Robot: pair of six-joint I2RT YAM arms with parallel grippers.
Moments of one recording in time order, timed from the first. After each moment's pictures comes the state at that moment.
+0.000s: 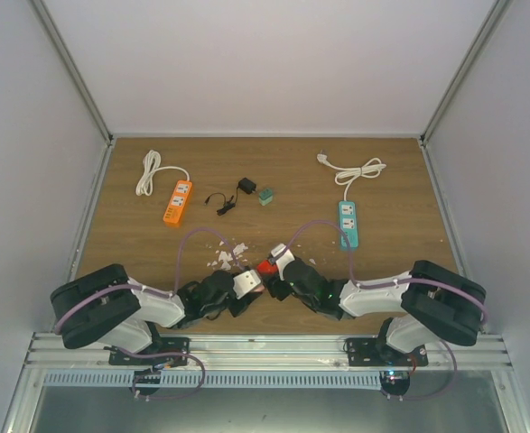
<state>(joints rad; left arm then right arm) -0.99 1.43 0.20 0.63 -0.05 0.03 1.10 1.46 0.42 0.44 0.26 0.26</state>
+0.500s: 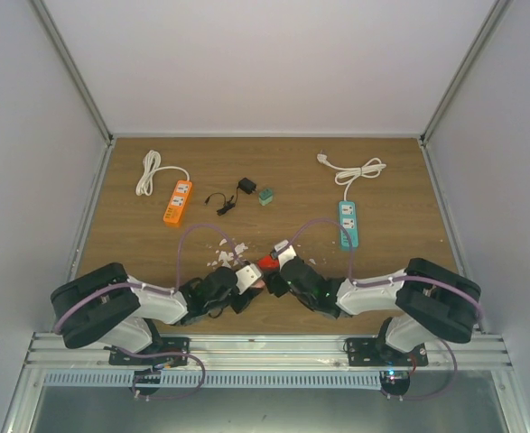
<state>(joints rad) -0.98 1.42 0.24 0.55 -0.07 -0.04 1.10 1.48 0.43 0.45 0.29 0.37</state>
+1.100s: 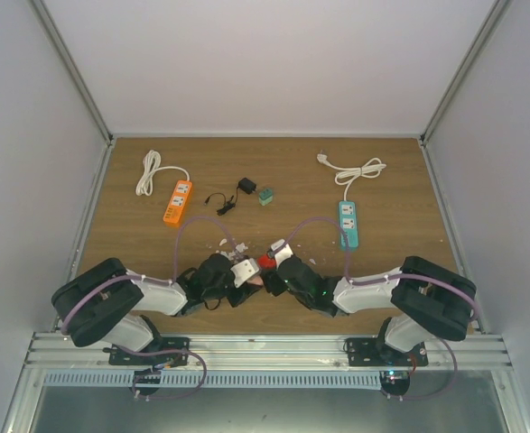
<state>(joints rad) -0.84 1.44 0.27 0.54 0.15 0.05 1.10 1.52 0.47 0.45 0.29 0.38</state>
